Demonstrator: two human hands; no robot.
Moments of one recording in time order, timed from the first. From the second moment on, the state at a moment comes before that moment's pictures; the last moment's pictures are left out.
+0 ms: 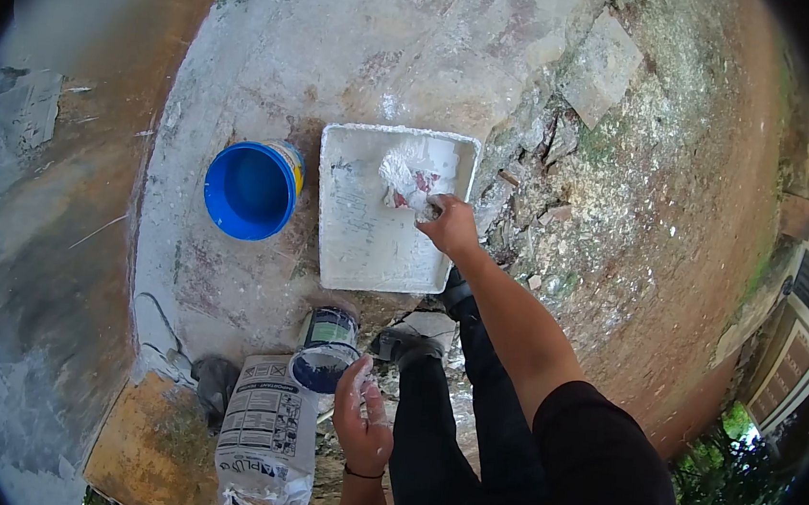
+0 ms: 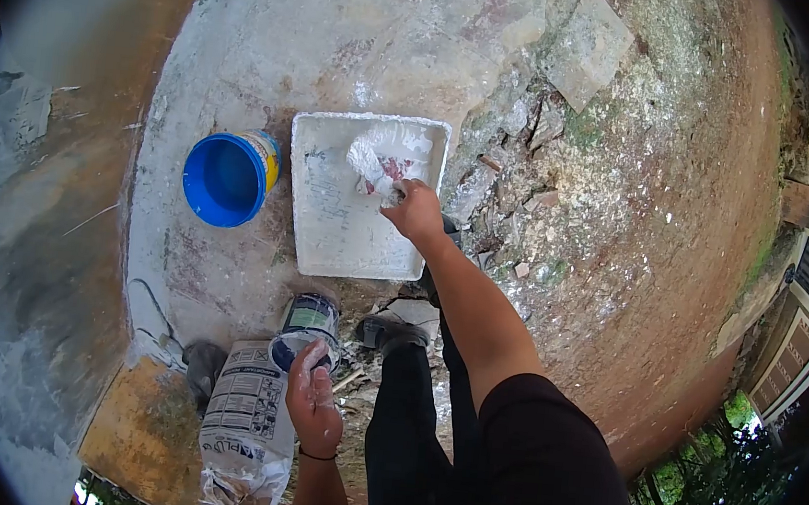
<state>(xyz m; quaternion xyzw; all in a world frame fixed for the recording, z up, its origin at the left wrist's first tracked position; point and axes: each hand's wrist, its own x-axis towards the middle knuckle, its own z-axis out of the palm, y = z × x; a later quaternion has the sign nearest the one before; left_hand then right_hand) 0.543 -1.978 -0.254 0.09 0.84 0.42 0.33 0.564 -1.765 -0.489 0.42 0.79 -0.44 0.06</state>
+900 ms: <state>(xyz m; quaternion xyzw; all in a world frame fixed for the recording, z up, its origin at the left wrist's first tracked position) 0.568 -1.974 -0.257 0.08 0.84 0.42 0.34 0.577 -1.746 -0.494 0.51 0.71 -0.47 0.12</state>
